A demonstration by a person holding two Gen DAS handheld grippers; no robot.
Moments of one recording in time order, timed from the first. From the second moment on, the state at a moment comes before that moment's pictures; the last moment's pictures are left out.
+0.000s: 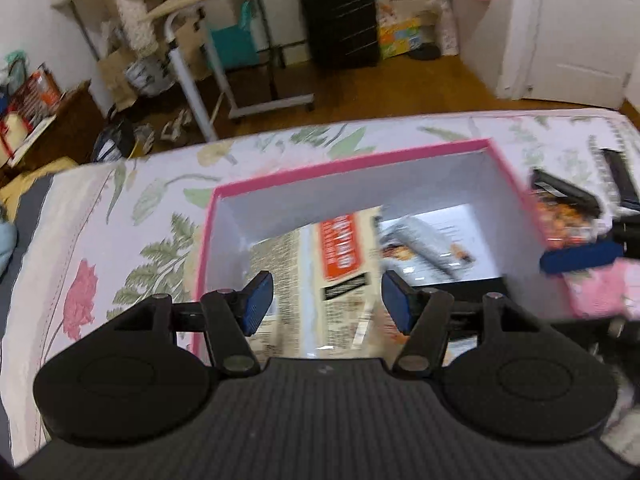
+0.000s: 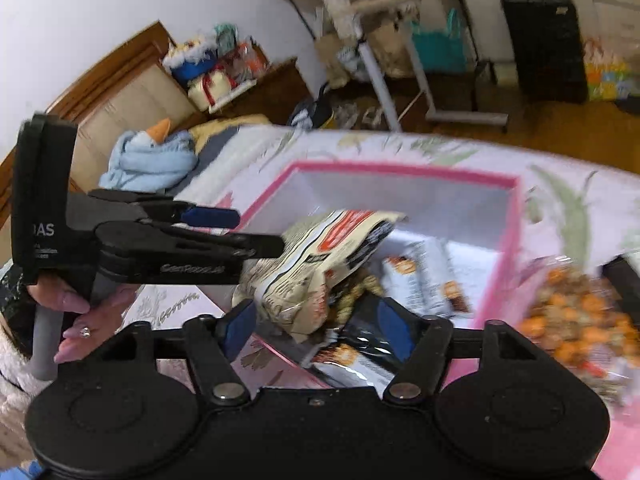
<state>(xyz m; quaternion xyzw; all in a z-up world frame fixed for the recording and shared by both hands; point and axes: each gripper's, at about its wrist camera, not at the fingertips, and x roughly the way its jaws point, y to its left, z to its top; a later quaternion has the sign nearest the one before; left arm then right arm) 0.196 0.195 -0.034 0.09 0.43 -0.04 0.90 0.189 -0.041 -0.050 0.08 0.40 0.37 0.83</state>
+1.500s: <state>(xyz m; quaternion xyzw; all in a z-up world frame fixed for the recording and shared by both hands) 0.171 -0.026 -0.156 -0.03 0.45 0.07 0.89 0.294 -0.223 -0.154 0.06 0.39 0.27 0.88</state>
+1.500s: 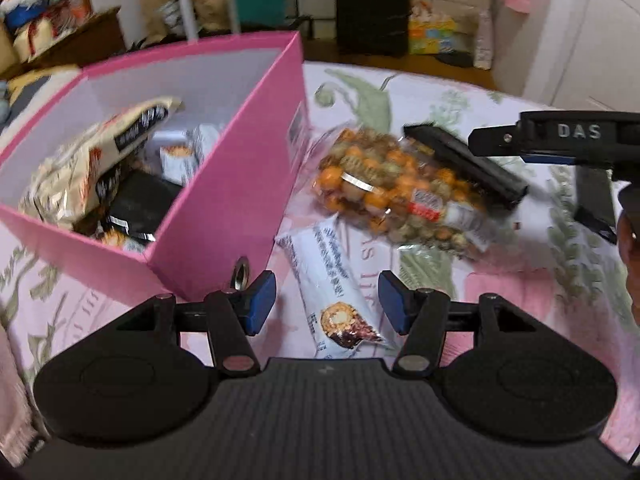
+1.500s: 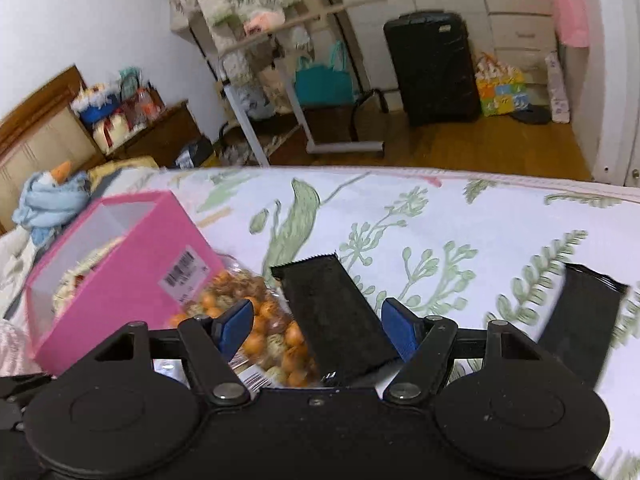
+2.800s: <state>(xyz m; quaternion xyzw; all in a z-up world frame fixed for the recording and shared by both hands) 0.118 0.007 -0.111 -0.05 0.50 -0.10 0.86 0.137 -0.232 -0.114 0.08 0.41 0.17 0.89</state>
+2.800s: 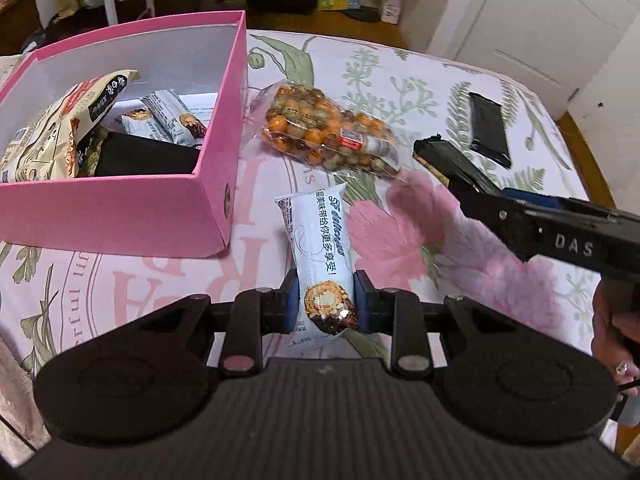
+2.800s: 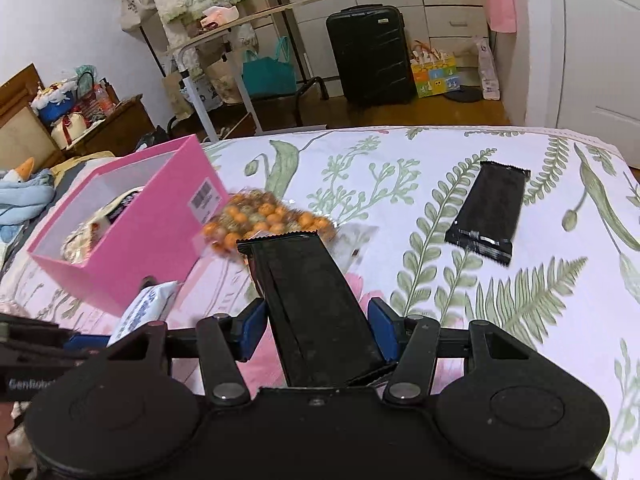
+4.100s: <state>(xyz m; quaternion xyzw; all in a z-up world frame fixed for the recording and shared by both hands) 0.165 0.181 -0.045 -0.12 0.42 -0.01 0.90 0.191 -0.032 -0.055 0.06 0.37 0.26 0.89</state>
